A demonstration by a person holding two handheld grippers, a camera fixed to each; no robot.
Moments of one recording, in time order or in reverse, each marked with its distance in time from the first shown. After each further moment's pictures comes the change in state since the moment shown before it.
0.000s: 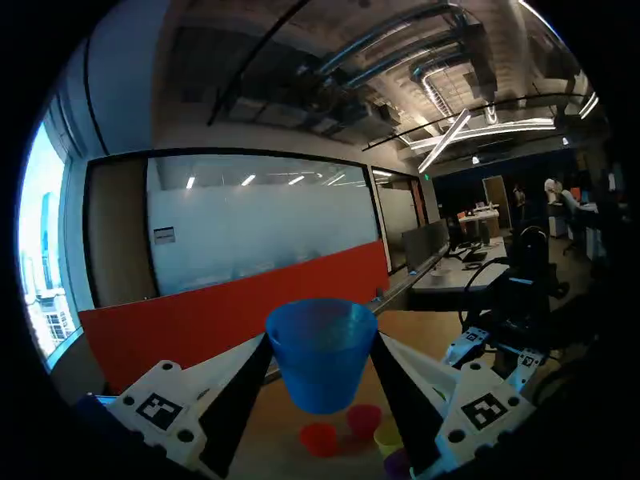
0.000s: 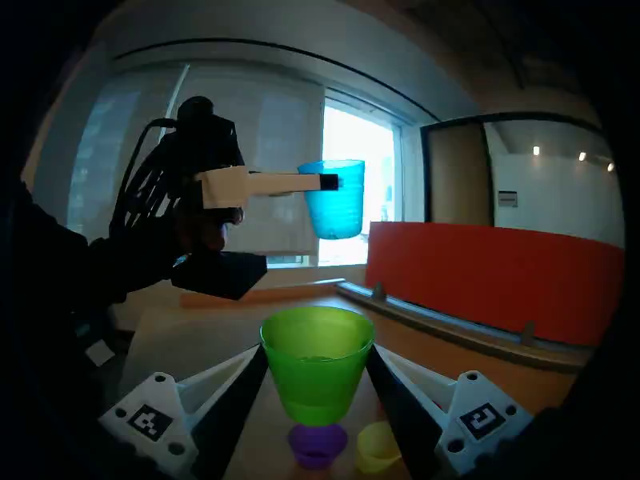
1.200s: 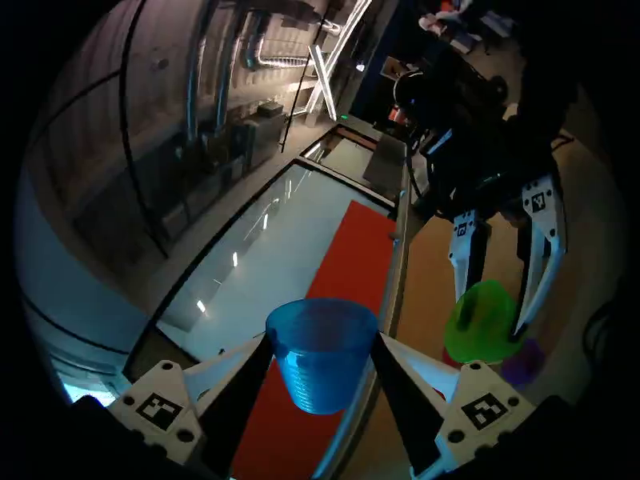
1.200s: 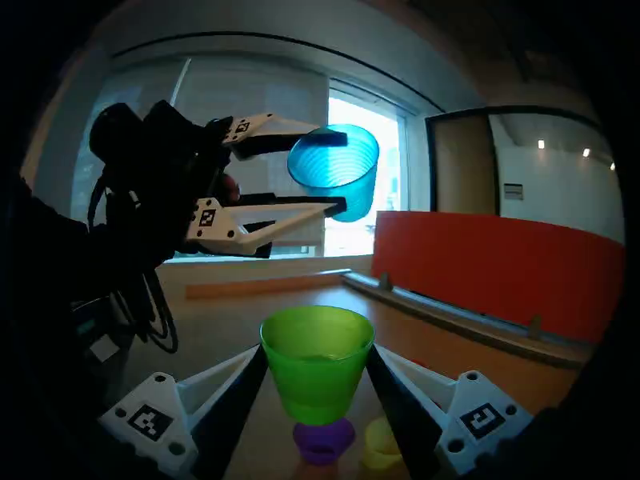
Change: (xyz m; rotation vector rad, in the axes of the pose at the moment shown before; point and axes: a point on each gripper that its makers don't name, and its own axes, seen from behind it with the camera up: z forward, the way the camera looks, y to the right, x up) left arm -0.002 0.044 -0.001 0.012 0.022 0.878; right arm -0.016 -0.008 0.005 0.027 -0.039 0.000
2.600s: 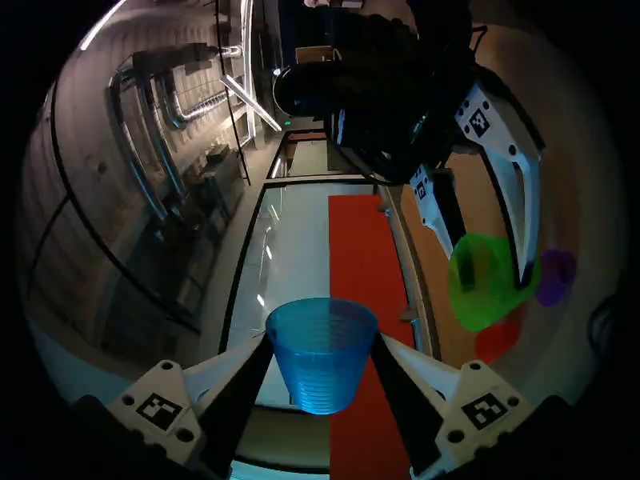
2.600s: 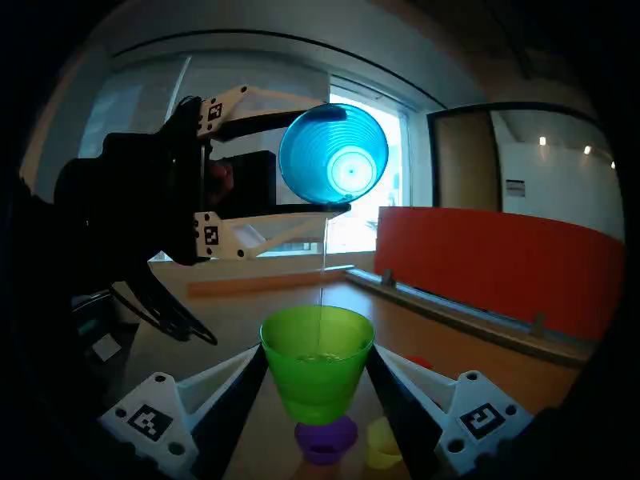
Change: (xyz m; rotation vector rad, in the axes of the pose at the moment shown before) left arm 0.025 0.010 -0.004 0.011 0.018 0.541; right arm -0.007 0.000 0.007 0.010 -0.015 0.008
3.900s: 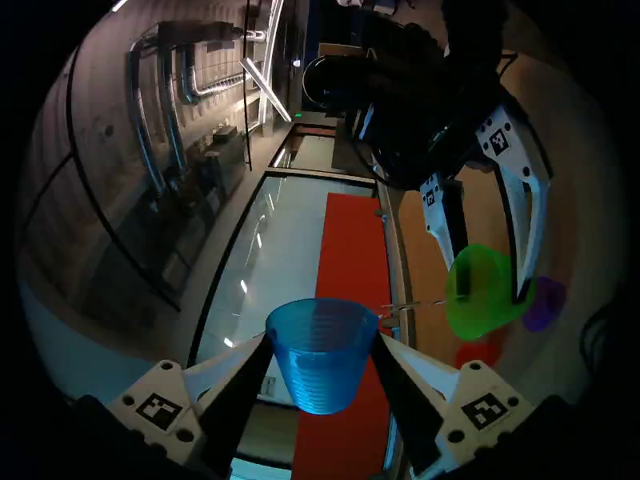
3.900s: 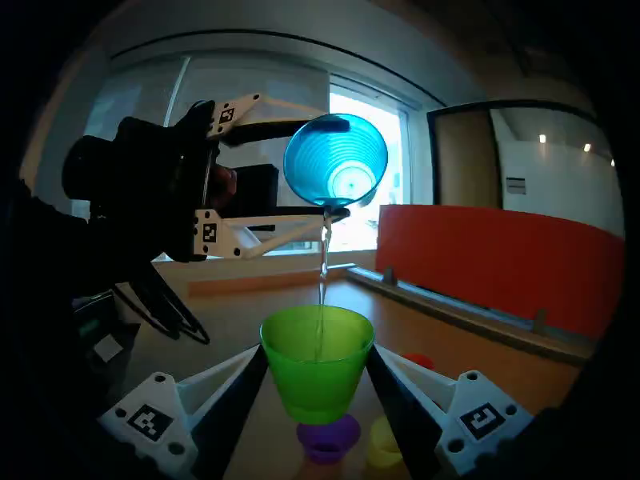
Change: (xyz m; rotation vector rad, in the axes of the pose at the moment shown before) left arm -0.010 0.011 0.005 -0.036 -0.015 -0.154; right arm -0.002 -0.002 0.001 0.002 -0.005 0.006
